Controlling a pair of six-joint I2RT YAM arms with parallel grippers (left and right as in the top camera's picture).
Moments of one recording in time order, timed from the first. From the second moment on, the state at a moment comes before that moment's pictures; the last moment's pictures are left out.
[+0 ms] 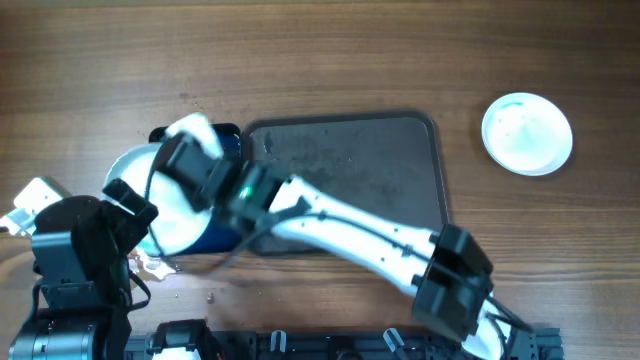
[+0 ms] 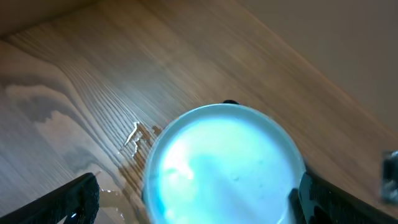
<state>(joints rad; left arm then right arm) 0.06 0.73 1.17 -1.17 -0.38 -0.63 1.07 2.08 1.91 -0.73 0.18 0.51</state>
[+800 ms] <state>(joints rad) 0.06 1.35 1.17 -1.05 0.03 -0.63 -0.42 2.08 1.63 -1.09 -0.01 0.51</state>
